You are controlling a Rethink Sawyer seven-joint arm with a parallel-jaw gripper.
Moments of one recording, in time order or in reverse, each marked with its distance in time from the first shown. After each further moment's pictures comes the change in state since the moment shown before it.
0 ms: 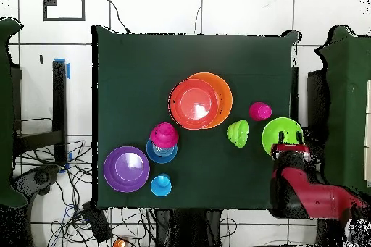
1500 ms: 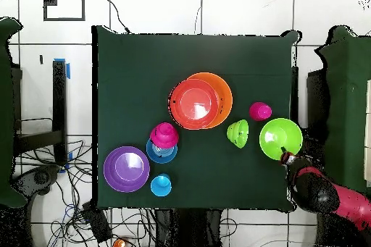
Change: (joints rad) arm -0.638 0.073 0.664 0.083 0.098 0.711 0.000
